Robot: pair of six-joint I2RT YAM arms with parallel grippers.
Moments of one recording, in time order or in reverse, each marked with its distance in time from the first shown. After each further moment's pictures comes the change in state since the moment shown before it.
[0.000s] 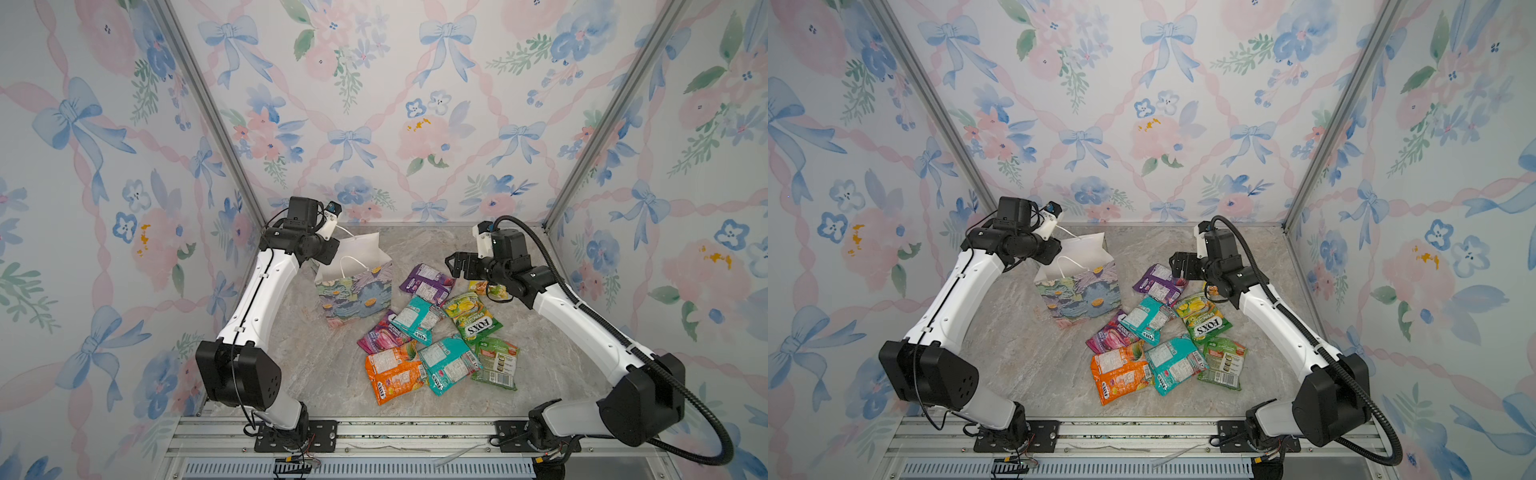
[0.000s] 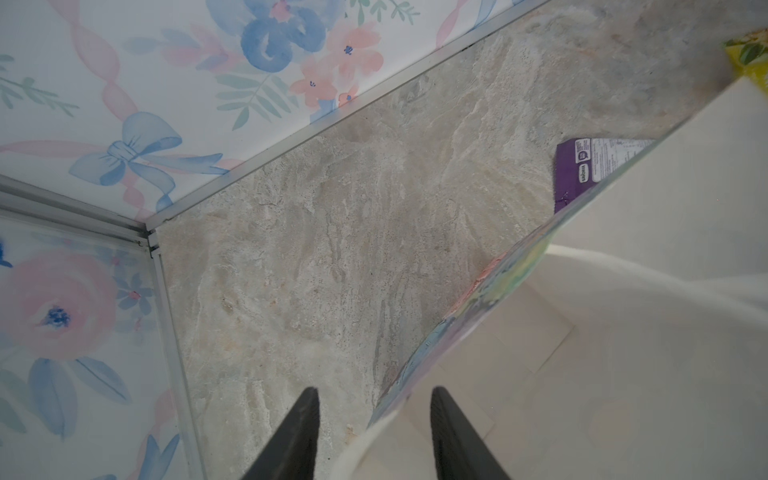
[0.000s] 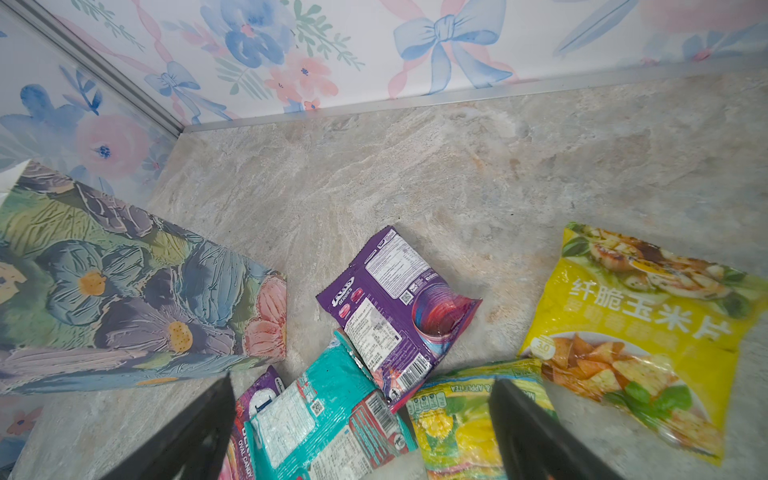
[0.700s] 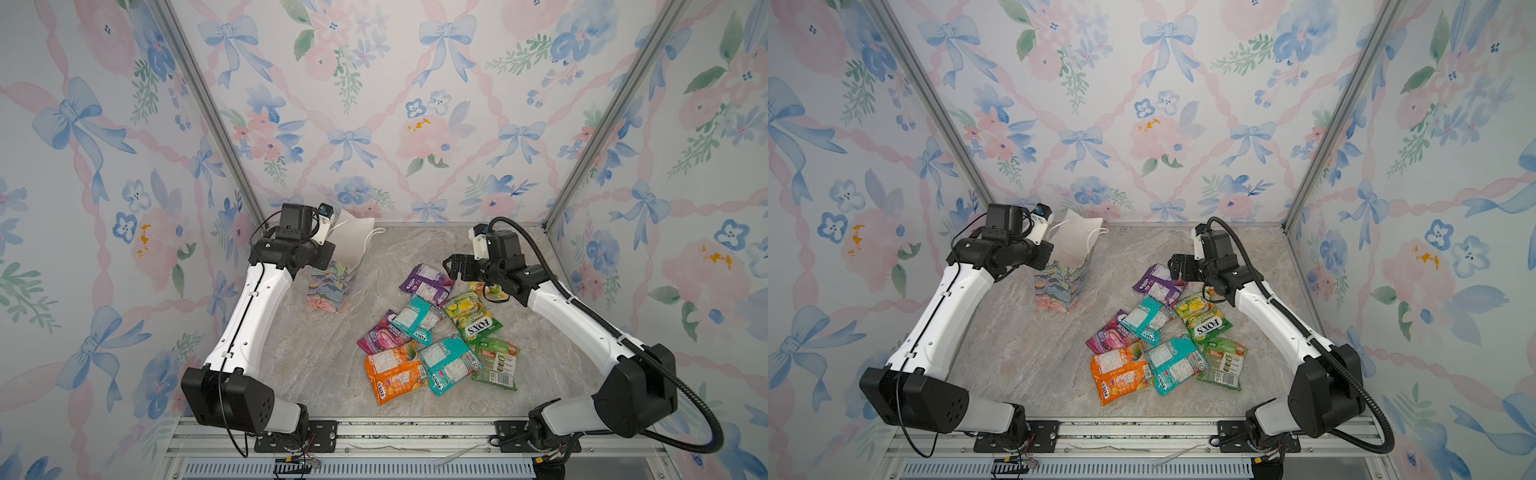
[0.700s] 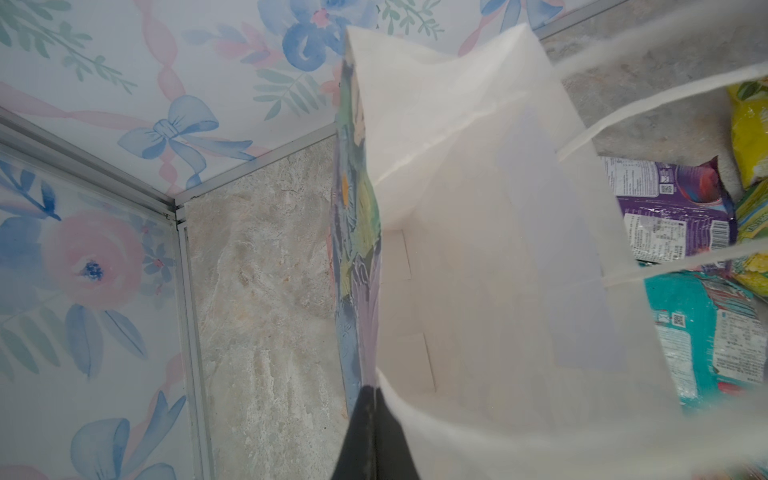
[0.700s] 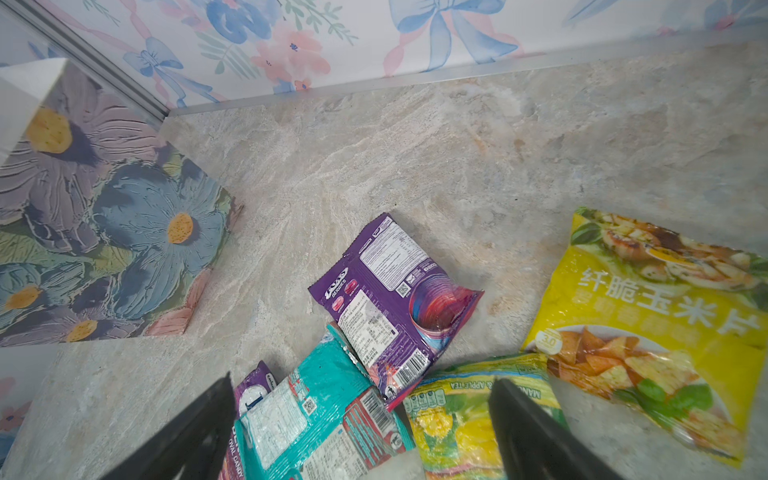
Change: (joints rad) left arm -0.007 -0.134 -0.089 -0.007 -0.048 -0.094; right arm 0.005 0.050 0.000 0.001 -0.004 0.000
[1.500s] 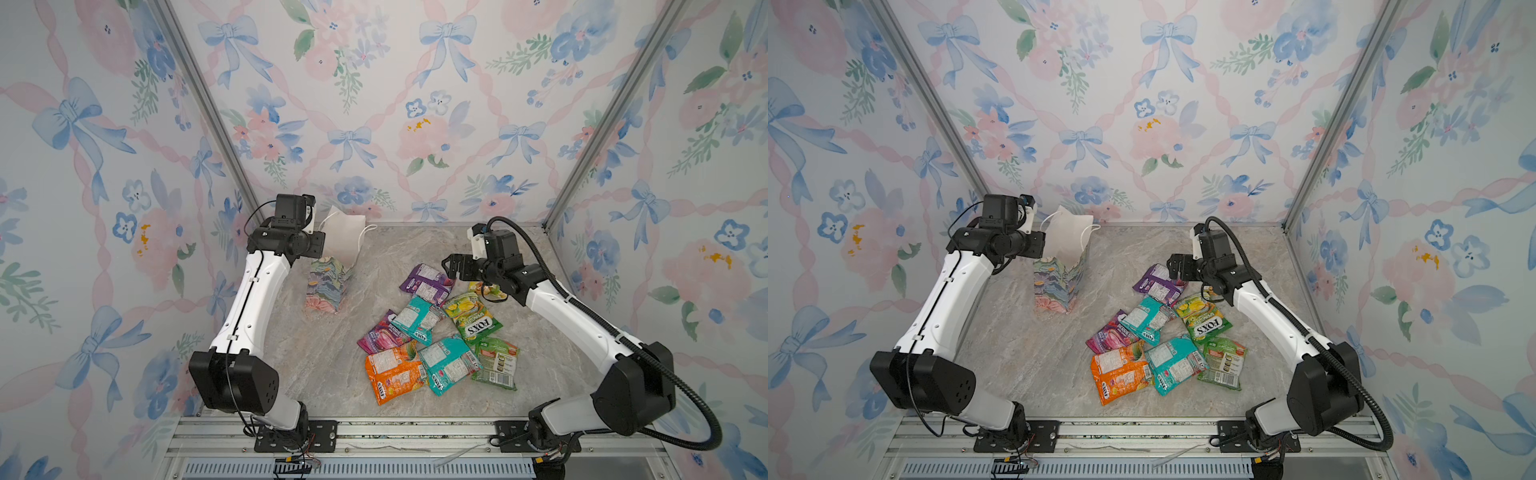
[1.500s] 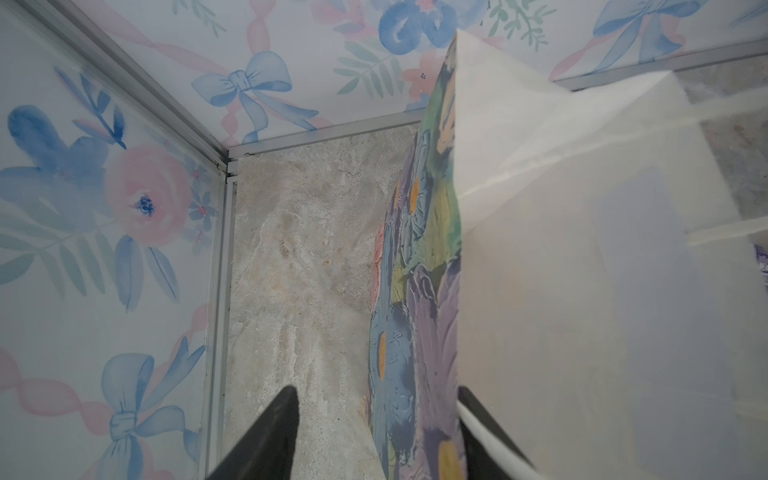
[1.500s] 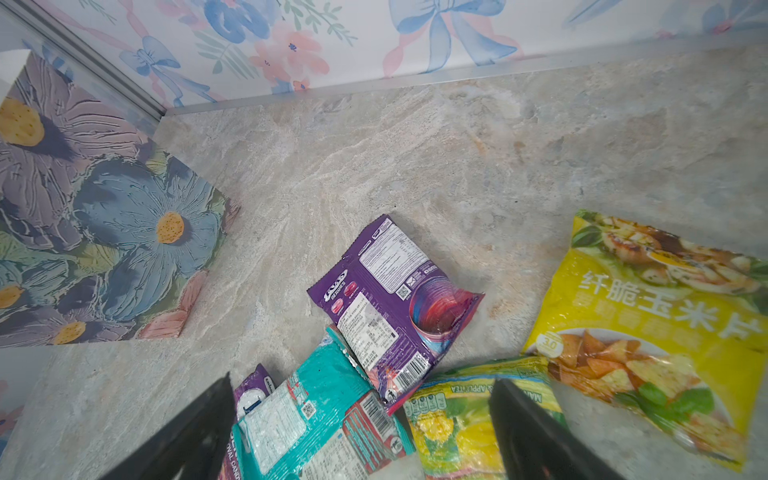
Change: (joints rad) left arm 0.064 0.103 0.123 -0.016 -0.106 -0.148; right arm 0.013 0.007 0.007 0.002 0.016 0.000
